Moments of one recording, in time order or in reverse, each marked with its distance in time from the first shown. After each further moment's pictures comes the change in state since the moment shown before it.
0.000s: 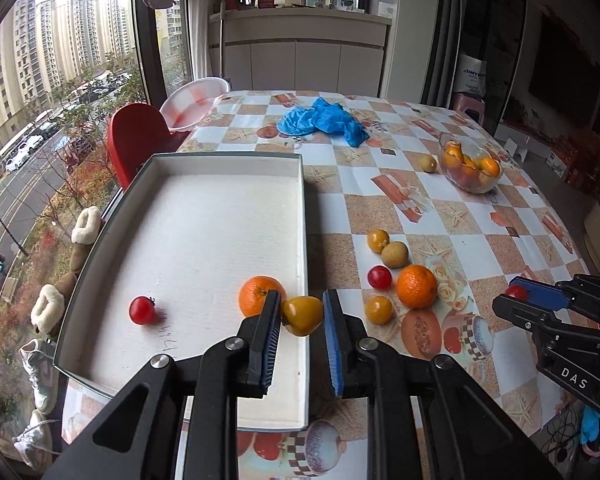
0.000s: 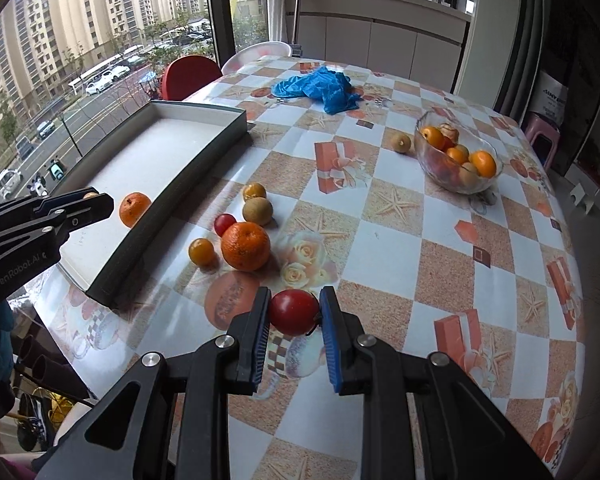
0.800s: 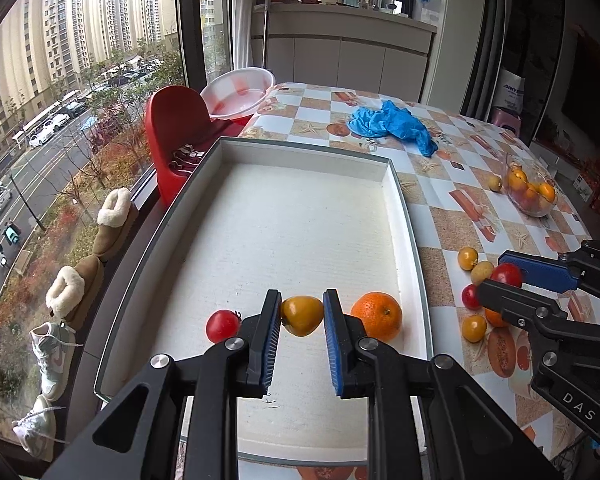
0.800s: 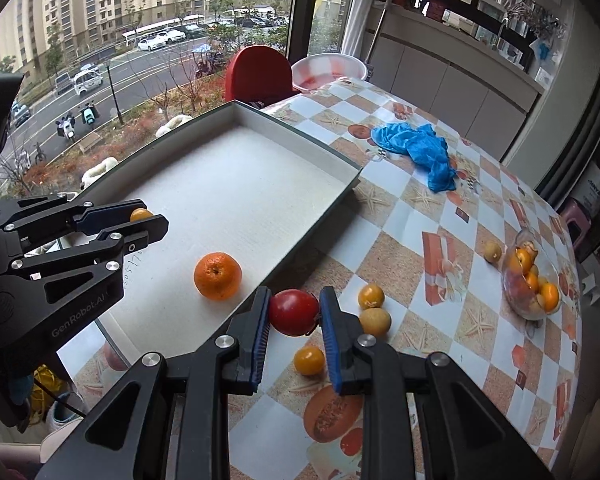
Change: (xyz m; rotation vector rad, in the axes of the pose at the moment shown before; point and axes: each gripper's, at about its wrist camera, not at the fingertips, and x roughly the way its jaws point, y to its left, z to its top) left arm 0.026 0.073 0.004 -0.086 0.009 0.078; right arm 0.035 0.109 0.069 -0.267 -0.012 0.033
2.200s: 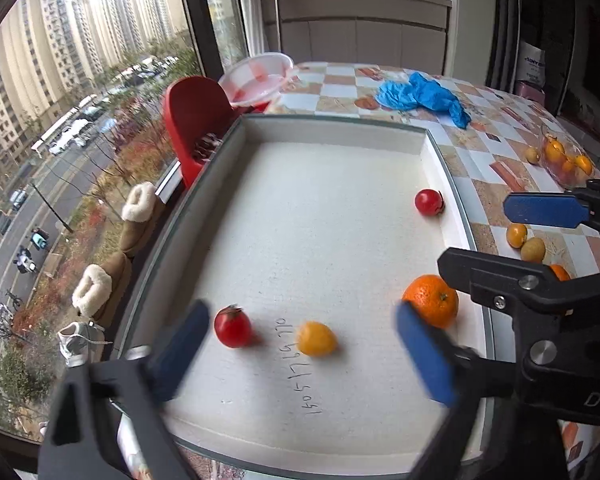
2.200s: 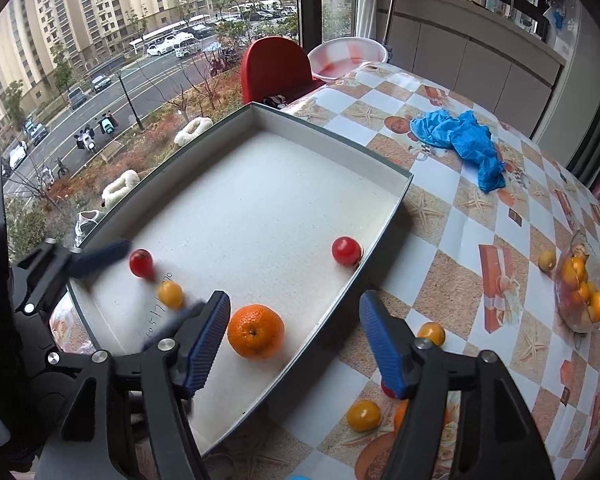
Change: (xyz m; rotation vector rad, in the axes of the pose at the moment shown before) left arm 0.016 0.004 -0.007 0.050 0.013 0.149; right arm 0.035 0.005 0.032 0.083 0.040 0.128
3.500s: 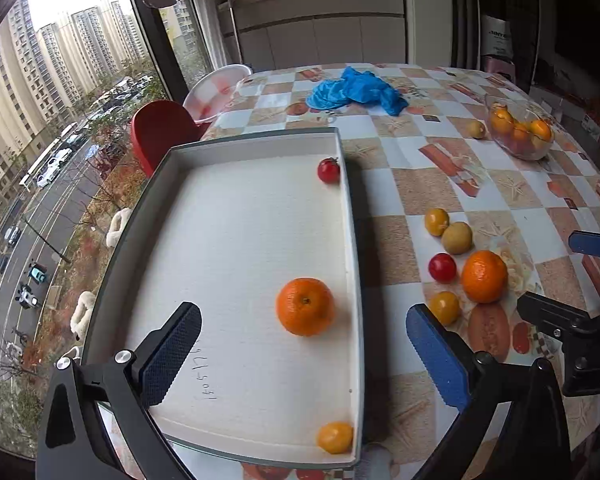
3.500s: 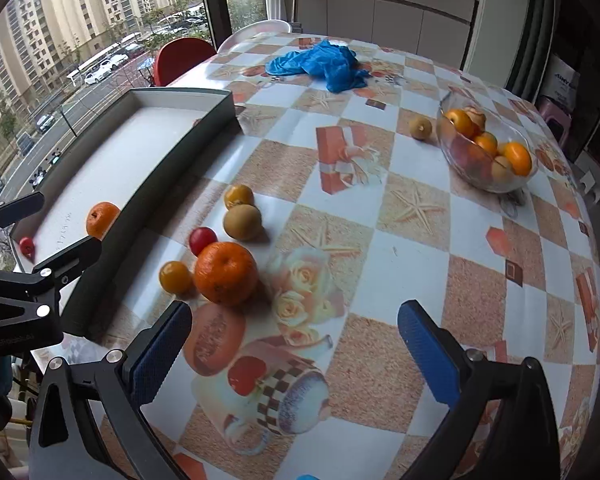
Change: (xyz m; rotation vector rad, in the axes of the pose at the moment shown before) left arm -0.023 -0.082 0.004 0.144 0.038 -0.066; right arm -0.035 -0.119 -0.108 0.228 0.034 -0.128
